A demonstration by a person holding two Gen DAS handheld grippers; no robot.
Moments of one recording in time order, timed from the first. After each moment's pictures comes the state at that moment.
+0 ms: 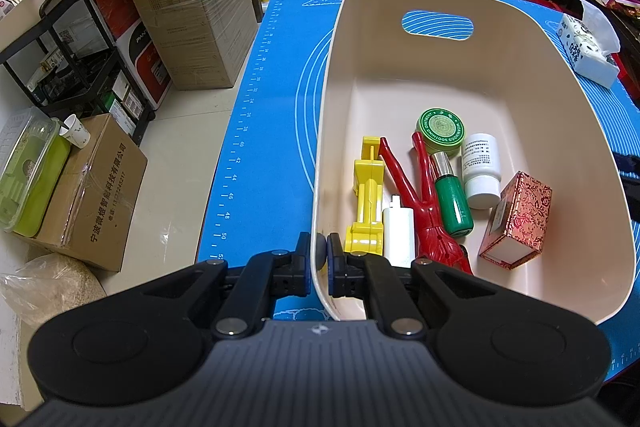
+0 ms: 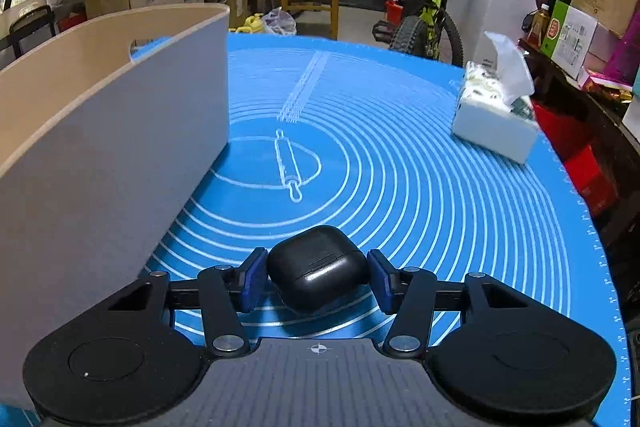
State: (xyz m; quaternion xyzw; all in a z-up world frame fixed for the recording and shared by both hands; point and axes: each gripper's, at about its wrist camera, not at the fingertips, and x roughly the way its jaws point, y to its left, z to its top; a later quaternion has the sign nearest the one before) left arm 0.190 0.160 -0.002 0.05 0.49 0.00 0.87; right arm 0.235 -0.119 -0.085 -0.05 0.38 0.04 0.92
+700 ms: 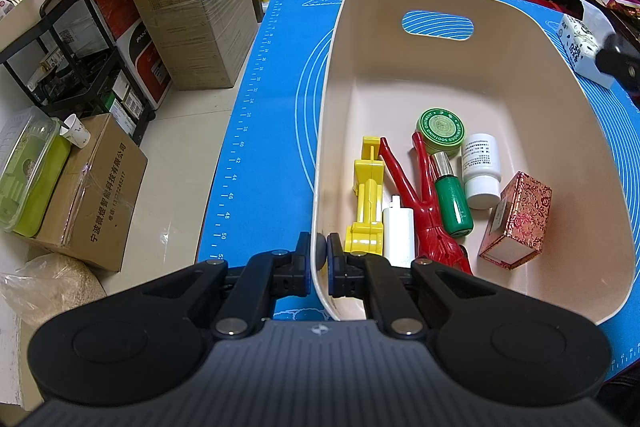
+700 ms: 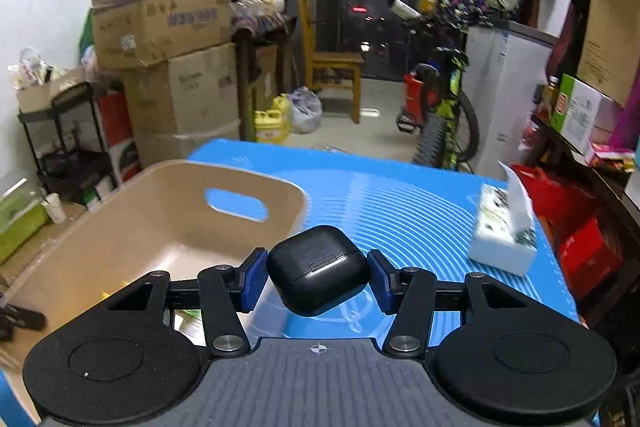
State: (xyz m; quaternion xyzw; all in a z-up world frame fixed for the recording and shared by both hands) left arm 0.190 0.160 -0.002 0.05 0.49 0.00 0.87; right arm 0.222 -0.073 0.032 -0.03 0.28 0.08 0.96
